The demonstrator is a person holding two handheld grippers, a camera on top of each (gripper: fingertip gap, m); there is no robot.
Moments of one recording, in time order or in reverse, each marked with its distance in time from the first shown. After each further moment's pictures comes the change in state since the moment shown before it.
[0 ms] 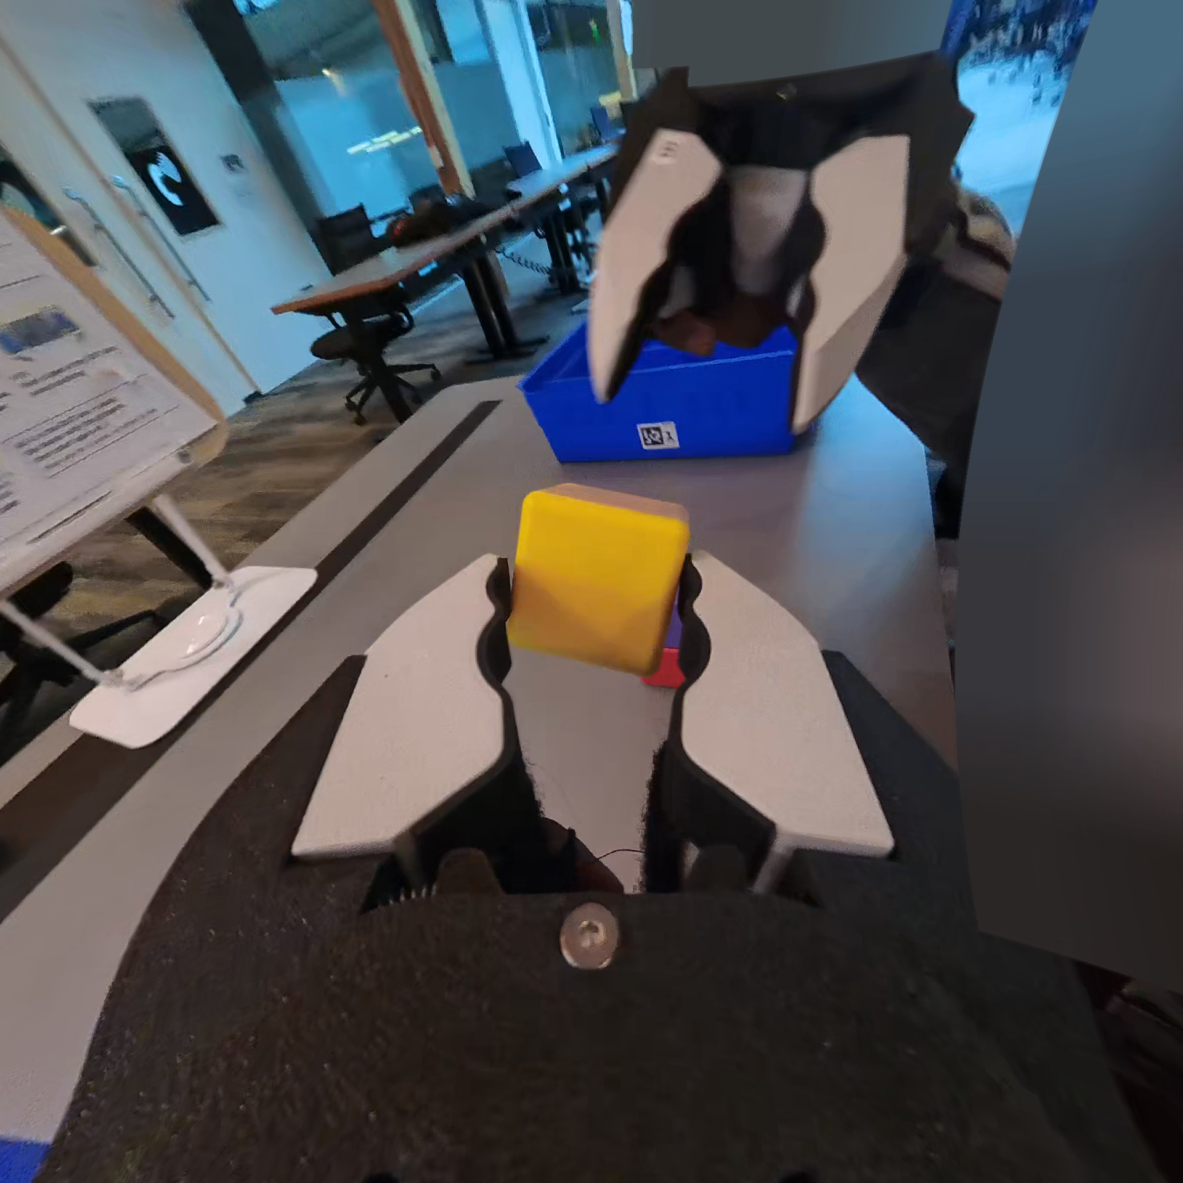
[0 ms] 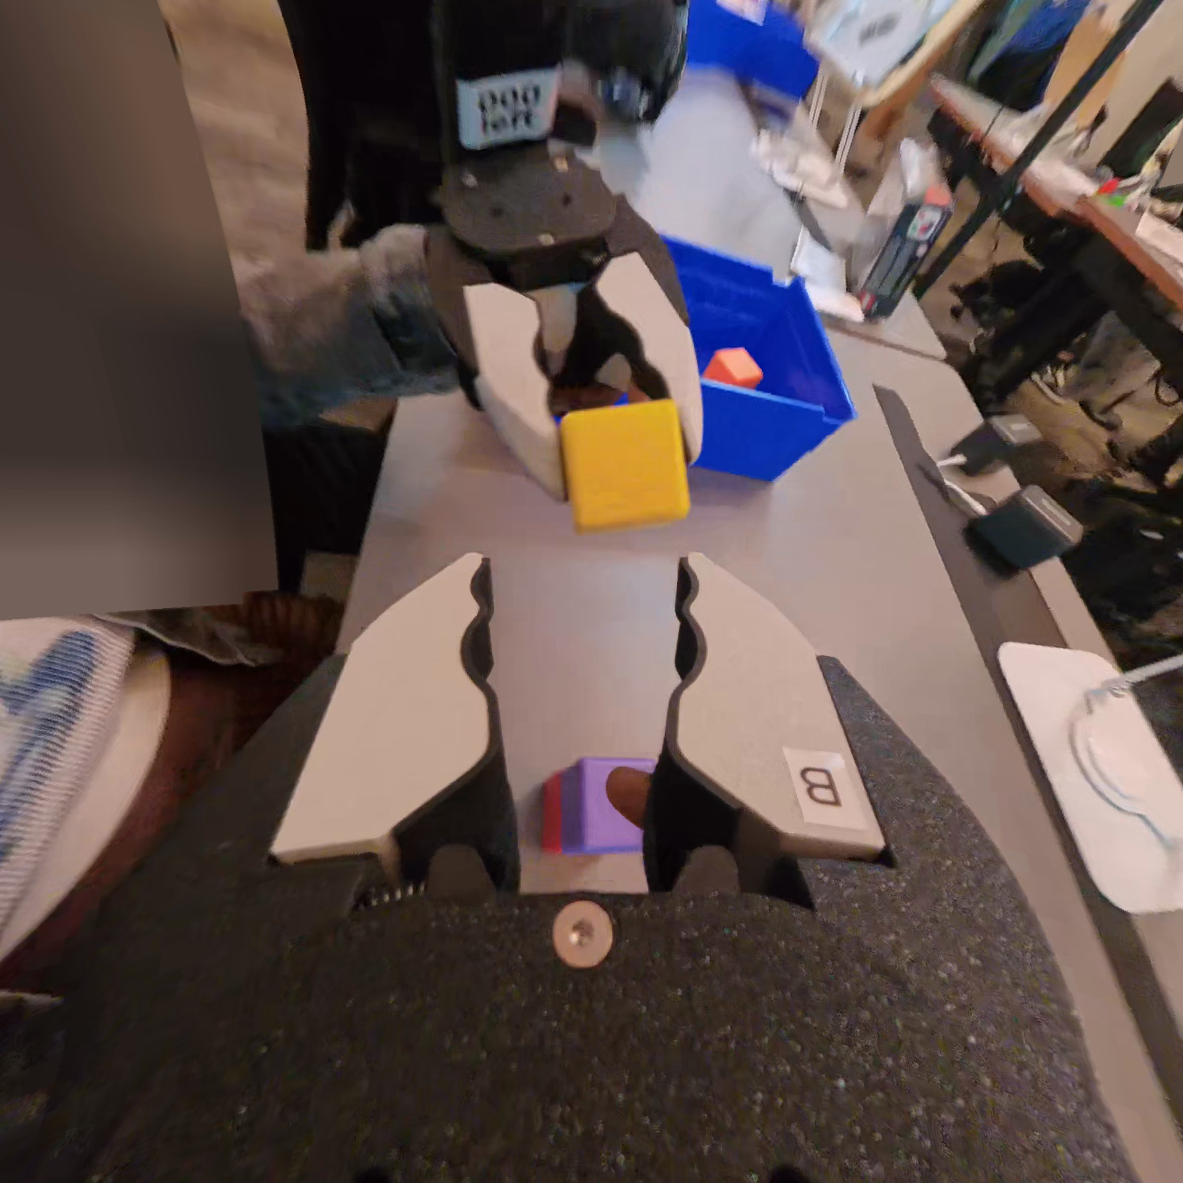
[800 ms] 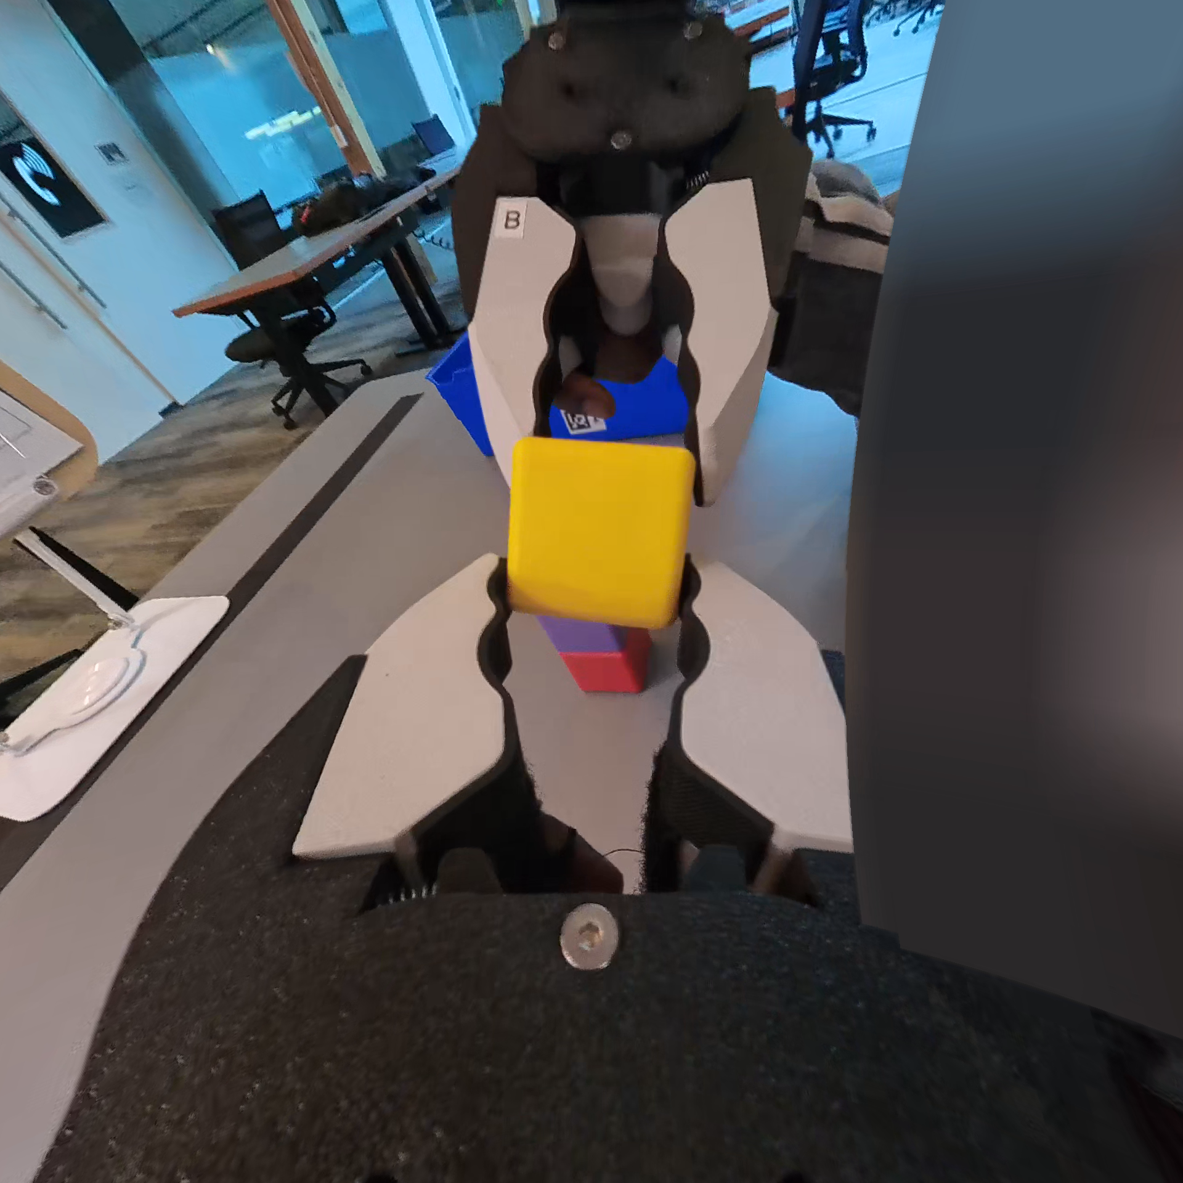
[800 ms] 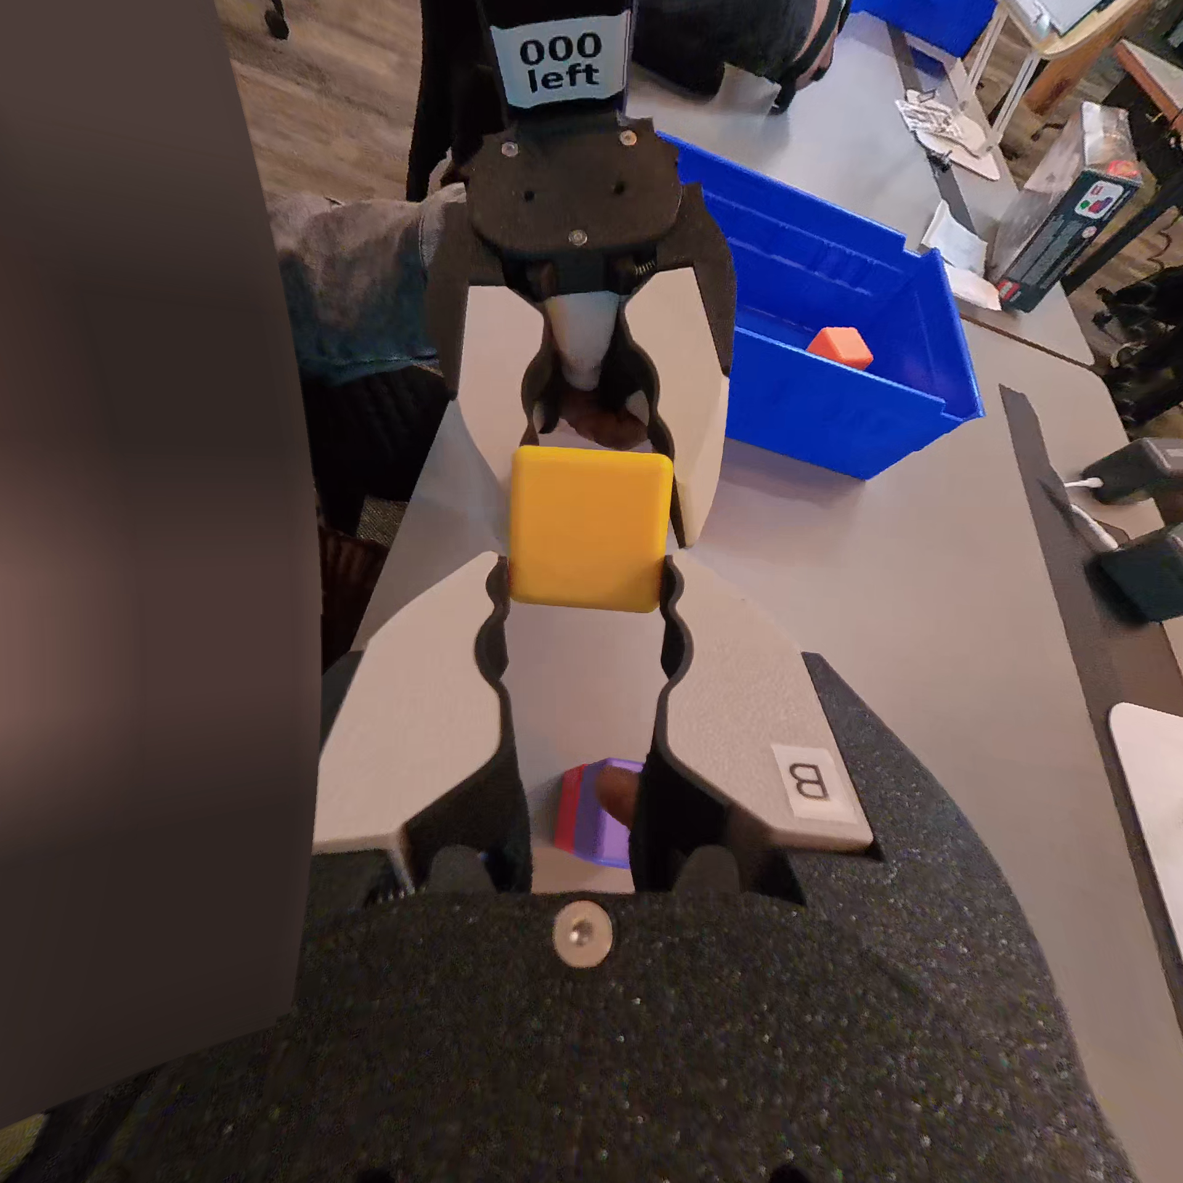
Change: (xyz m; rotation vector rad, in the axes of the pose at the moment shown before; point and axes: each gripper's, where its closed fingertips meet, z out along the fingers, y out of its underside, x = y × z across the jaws) left arm 0.037 0.010 0.023 -0.030 0.113 0.045; right arm -0.018 0.021 0.018 -0.012 -0.162 -0.045
